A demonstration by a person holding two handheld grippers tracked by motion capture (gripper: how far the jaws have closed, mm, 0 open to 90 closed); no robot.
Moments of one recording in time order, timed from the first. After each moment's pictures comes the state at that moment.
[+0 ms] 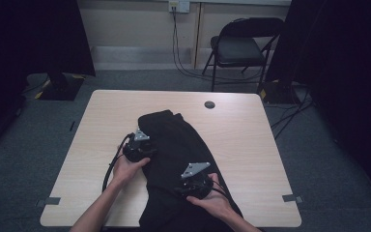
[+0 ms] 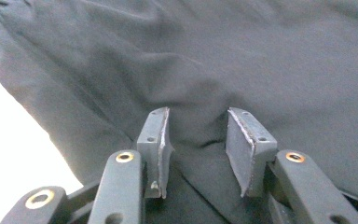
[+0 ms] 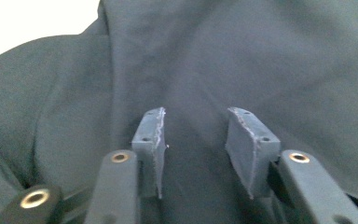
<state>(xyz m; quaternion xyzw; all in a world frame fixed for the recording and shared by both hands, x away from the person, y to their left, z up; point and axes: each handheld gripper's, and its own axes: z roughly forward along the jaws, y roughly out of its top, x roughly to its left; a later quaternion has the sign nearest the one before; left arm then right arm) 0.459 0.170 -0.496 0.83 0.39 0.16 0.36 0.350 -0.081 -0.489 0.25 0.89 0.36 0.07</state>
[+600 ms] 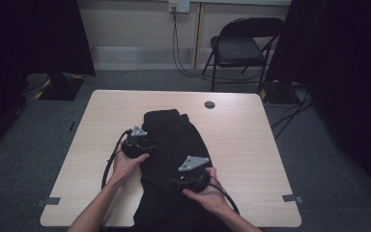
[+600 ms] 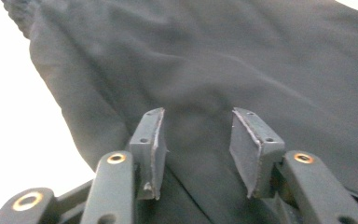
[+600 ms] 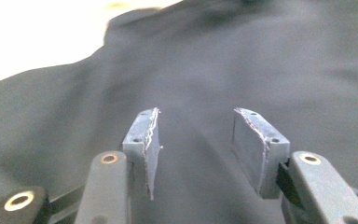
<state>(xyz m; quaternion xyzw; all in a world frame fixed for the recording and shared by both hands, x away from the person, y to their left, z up) 0.459 0.179 -0.487 0.82 0.40 0.15 0.39 0.359 -0.075 -0.470 0.26 0.87 0.39 0.12</state>
